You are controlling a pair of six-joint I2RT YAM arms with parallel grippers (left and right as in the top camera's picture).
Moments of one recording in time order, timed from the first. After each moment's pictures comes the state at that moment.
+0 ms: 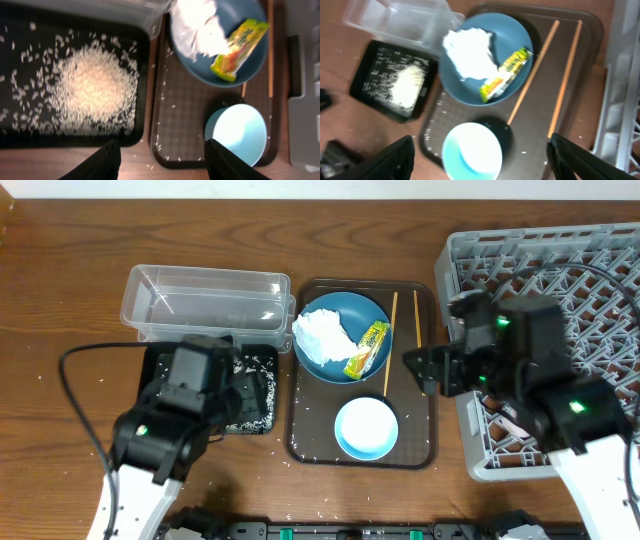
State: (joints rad) left arm -0.30 0.97 1.00 -1.01 0.11 -0.44; right arm 0.31 1.14 1.19 -0.91 -0.30 0.23
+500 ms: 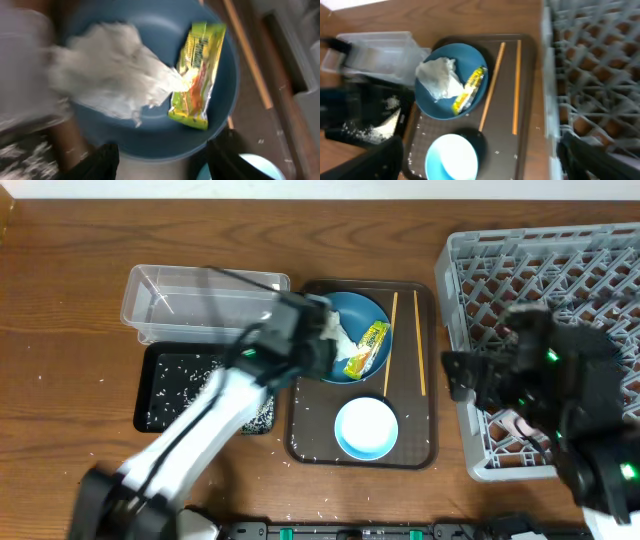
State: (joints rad) left arm -0.51 1.51 1.03 -0.49 0.14 -0.25; right arm 0.20 0.93 1.18 -0.99 -0.17 0.29
